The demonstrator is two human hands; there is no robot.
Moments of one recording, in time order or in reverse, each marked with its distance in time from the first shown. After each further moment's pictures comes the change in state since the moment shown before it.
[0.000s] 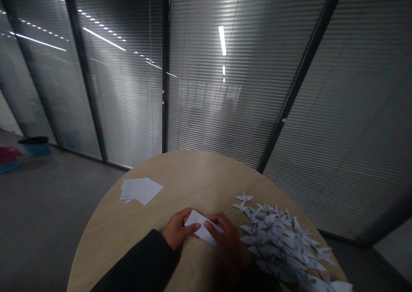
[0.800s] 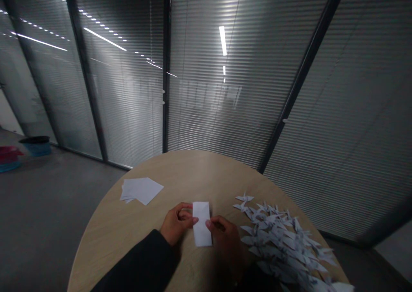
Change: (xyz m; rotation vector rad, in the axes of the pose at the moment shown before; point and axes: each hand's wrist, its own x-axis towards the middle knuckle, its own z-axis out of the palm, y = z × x) left_hand 0.004 0.003 -0.004 -0.103 0.236 0.027; right_hand 0.001 0.003 0.005 0.187 -0.056 0.215
